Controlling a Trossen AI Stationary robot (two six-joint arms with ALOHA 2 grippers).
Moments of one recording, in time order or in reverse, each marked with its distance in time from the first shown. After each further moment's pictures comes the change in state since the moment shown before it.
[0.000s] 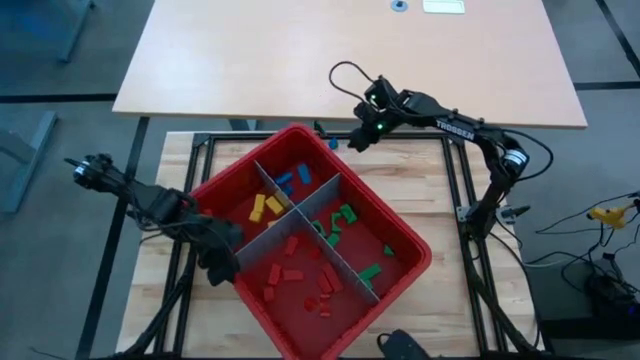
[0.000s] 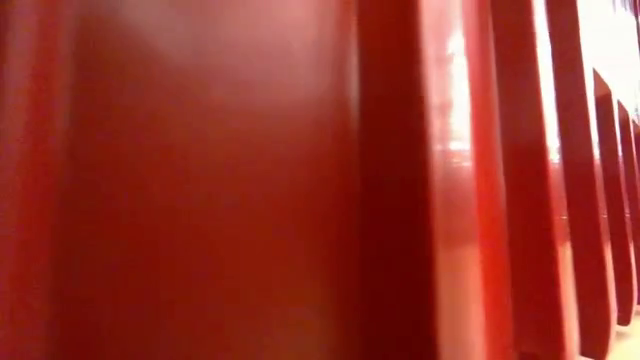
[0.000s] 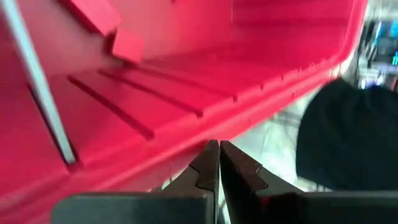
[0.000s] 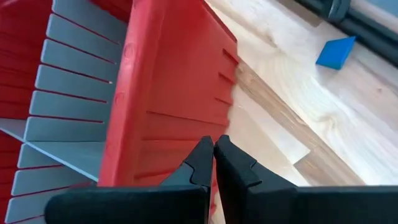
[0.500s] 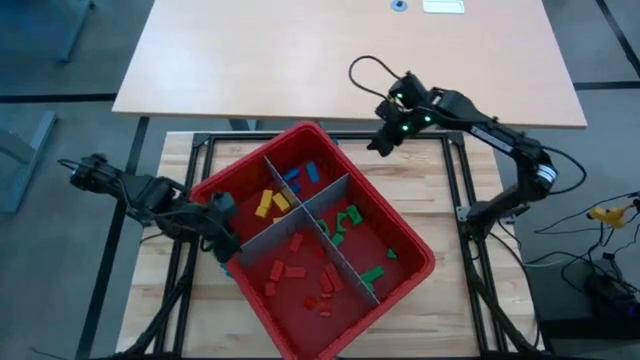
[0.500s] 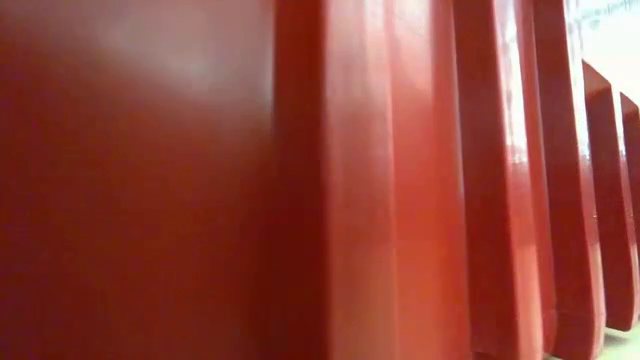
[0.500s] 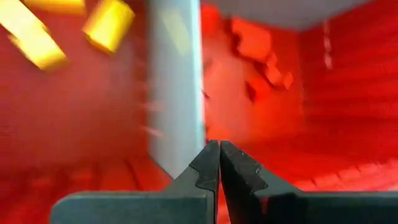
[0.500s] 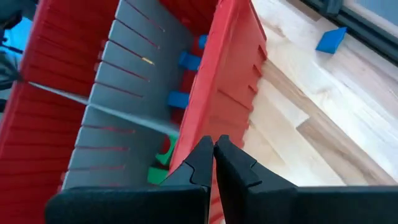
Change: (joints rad) left arm 0.044 -0.038 0.091 -0.253 -0.433 0.146; right arm 0.025 -0.223 0.000 -0.195 0.027 -0.019
